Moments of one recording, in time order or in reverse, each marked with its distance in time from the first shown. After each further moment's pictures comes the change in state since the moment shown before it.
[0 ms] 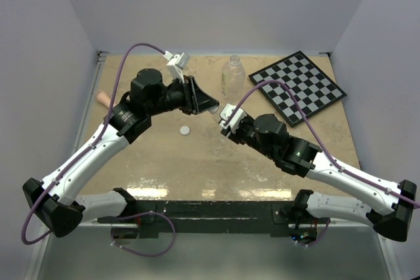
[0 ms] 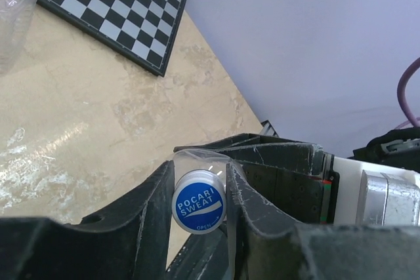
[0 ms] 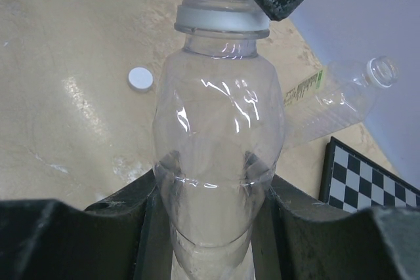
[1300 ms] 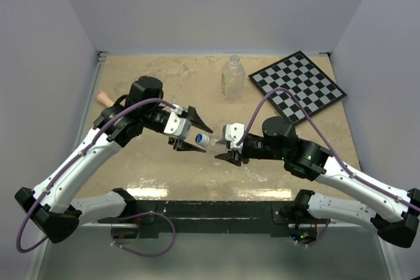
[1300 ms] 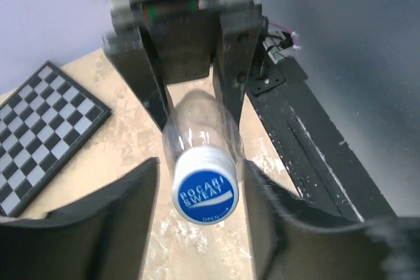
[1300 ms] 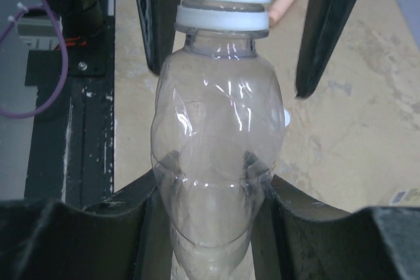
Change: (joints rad) left arm 0.005 -0.043 0.061 -0.459 0.738 1.476; right arm -0.015 -0.081 -0.003 -0.135 -0.577 0.026
